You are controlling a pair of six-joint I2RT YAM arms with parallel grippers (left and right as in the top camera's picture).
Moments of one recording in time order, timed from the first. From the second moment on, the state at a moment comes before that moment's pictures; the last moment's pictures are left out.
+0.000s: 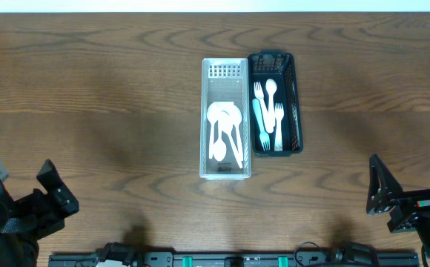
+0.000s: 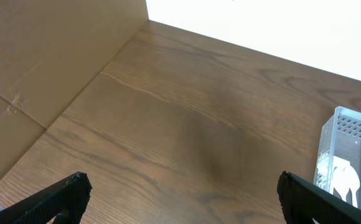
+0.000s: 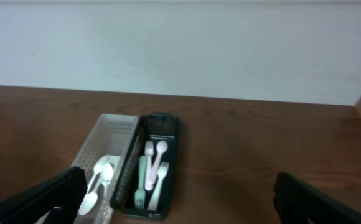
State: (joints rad) left arm -0.15 0.89 1.89 -1.64 -0.48 -0.33; right arm -0.21 0.63 1.49 -1.16 -0.33 -0.01
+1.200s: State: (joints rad) left arm -0.15 0.89 1.89 -1.64 -0.48 -0.33; right arm -0.06 0.30 0.84 -0.86 -0.28 -0.03
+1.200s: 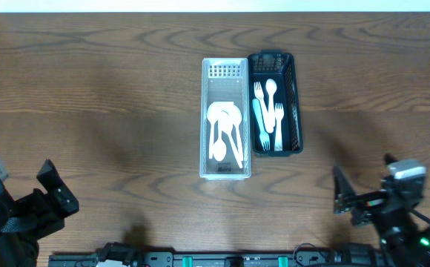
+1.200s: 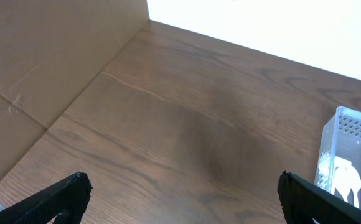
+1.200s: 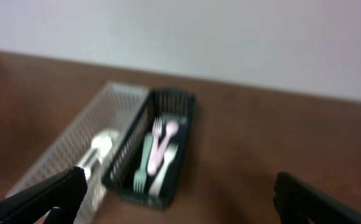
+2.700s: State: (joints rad) left arm -0.15 0.89 1.89 -1.64 -0.48 -0.33; right arm -0.04 0.02 0.18 -0.75 -0.27 -0.03
